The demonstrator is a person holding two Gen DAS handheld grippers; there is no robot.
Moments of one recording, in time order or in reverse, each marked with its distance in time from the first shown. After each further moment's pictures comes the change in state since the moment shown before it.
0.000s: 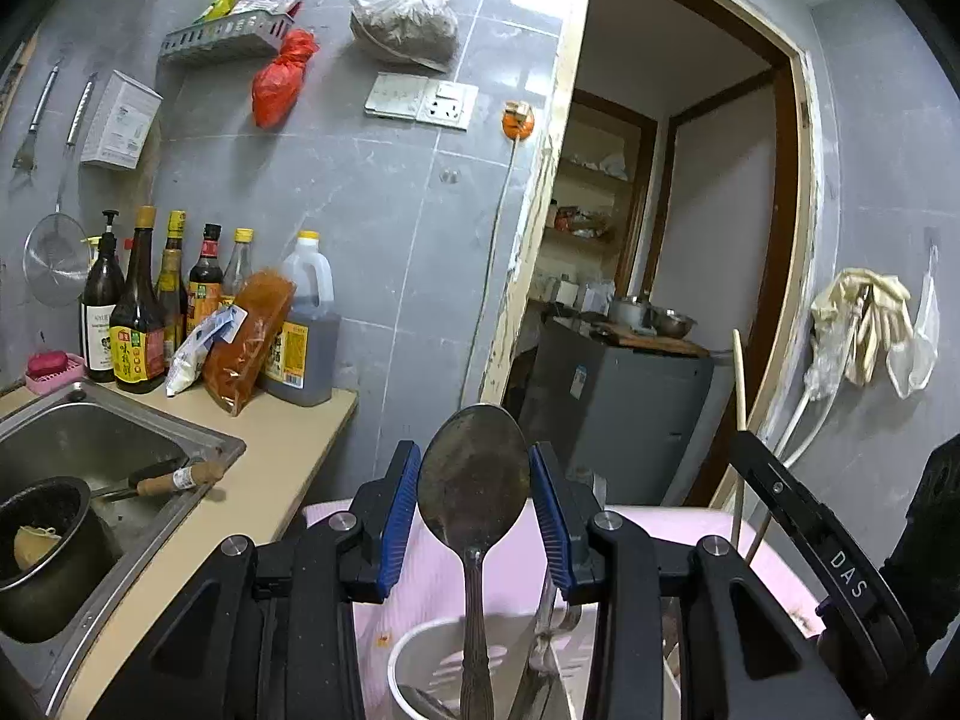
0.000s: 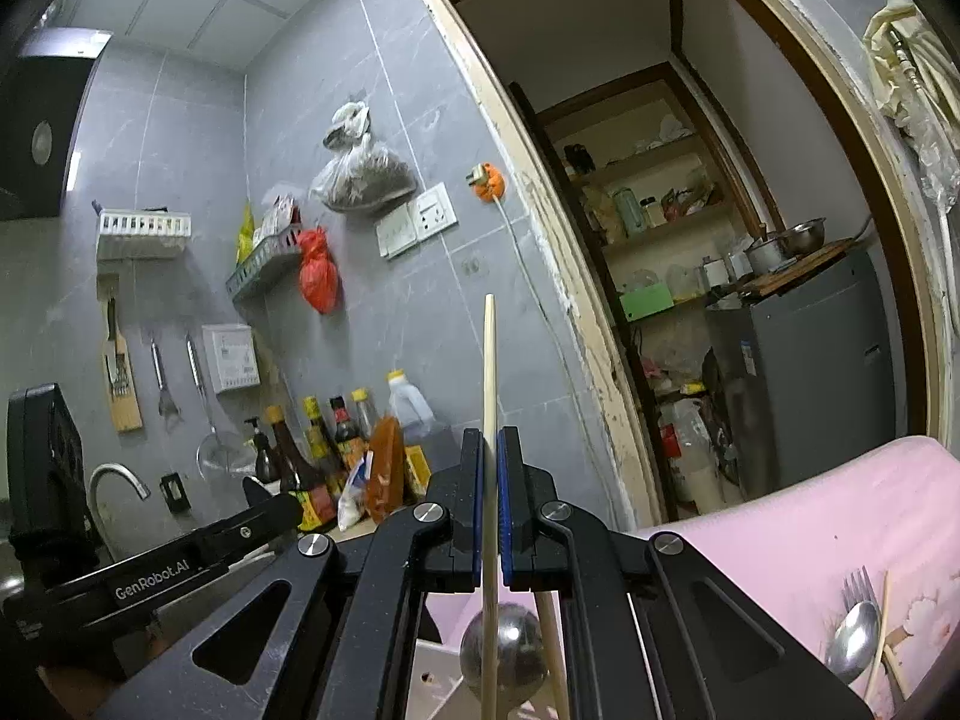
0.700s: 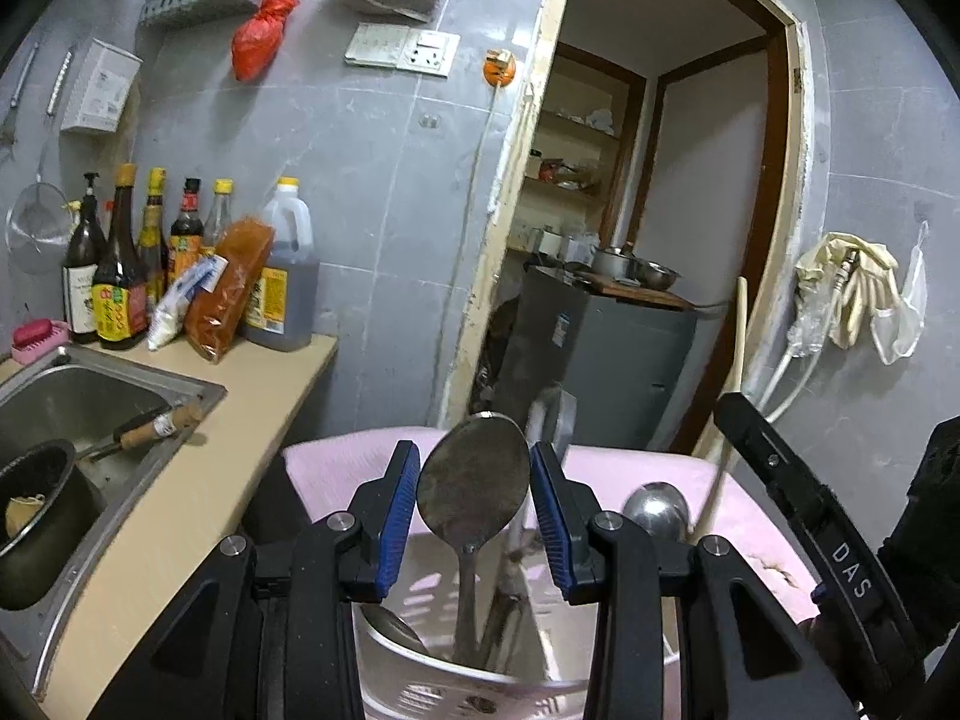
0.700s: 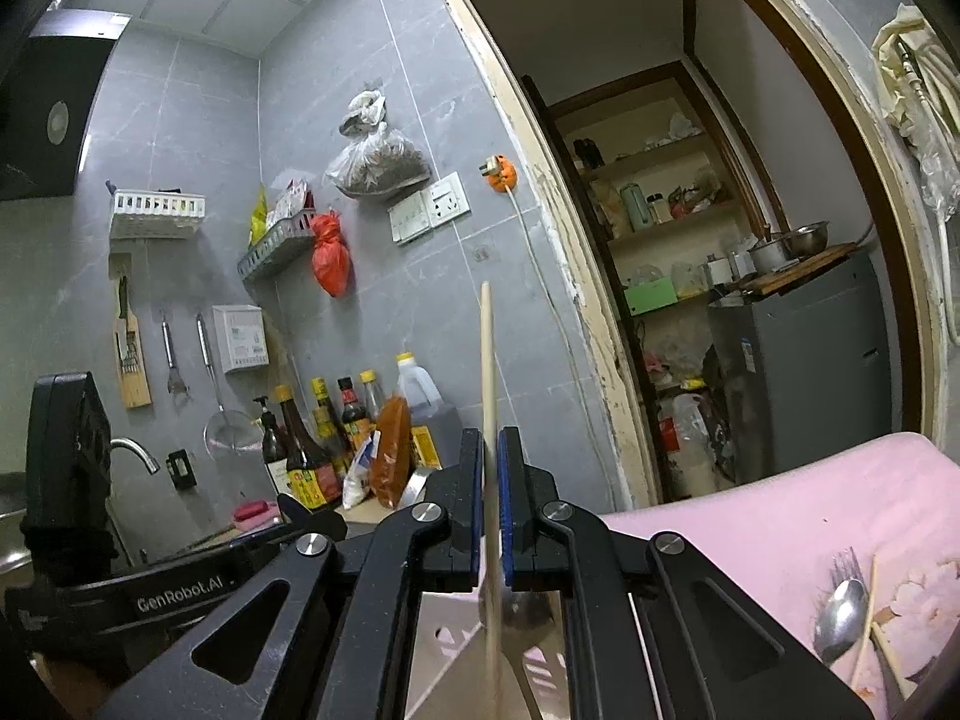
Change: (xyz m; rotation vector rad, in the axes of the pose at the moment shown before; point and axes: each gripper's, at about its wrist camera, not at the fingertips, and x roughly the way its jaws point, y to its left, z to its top) left arm -0.001 -0.005 -0.016 -0.007 0.130 -0.057; right arm -0.023 0.002 -0.006 -0.020 0.035 0.002
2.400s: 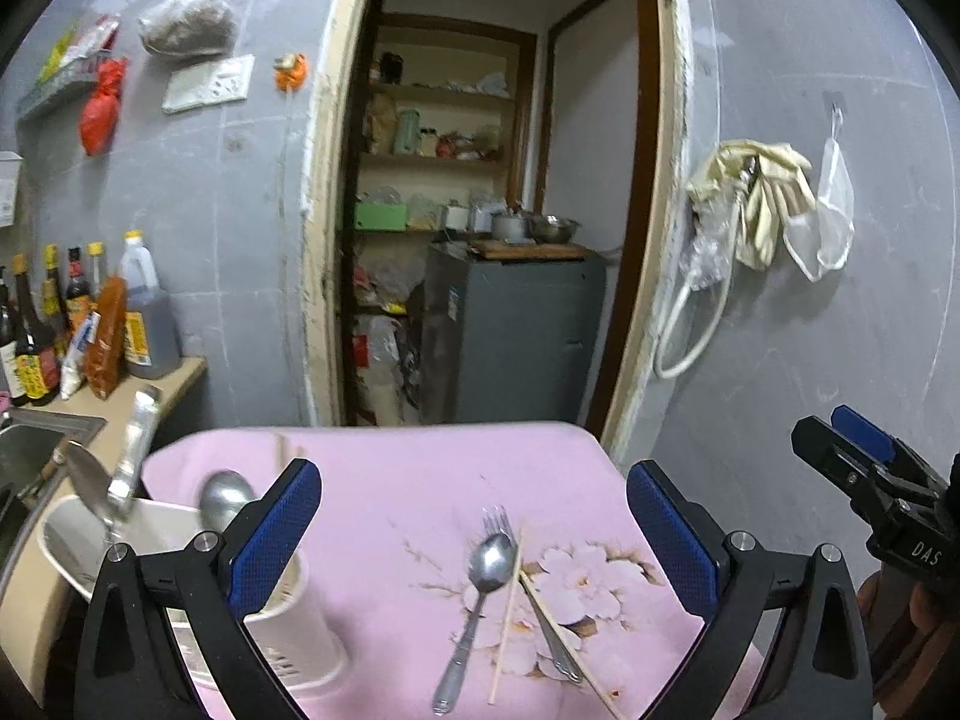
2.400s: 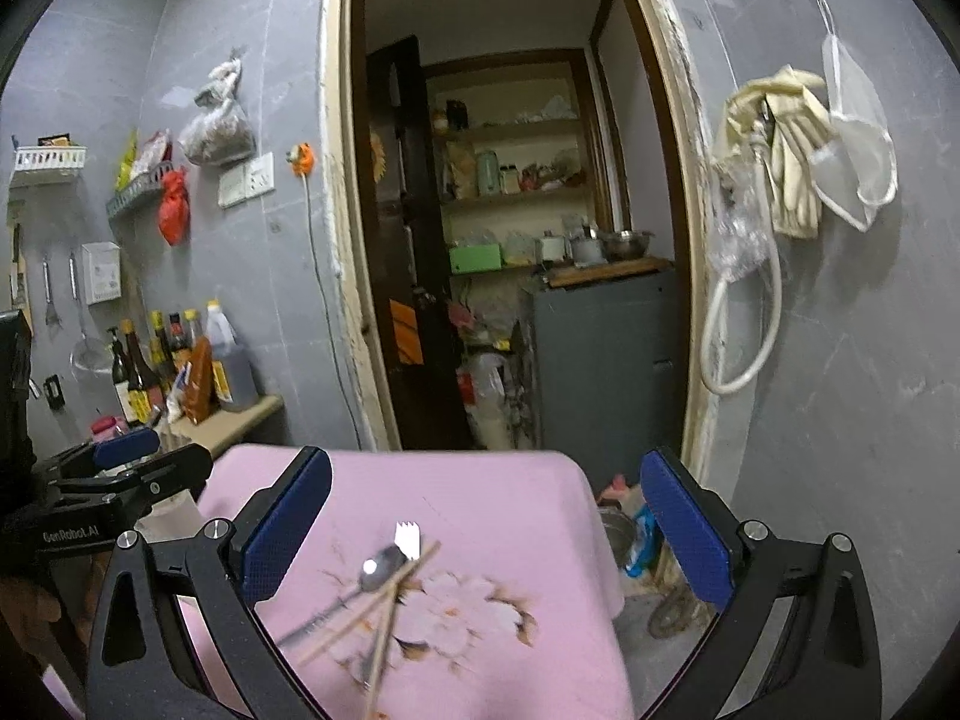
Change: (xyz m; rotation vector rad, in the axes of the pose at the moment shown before) left arm 0.006 -0.226 -0.025 0.182 0.054 -0.064; right arm -0.154 -0.200 0.107 -0.128 0.207 -0.379
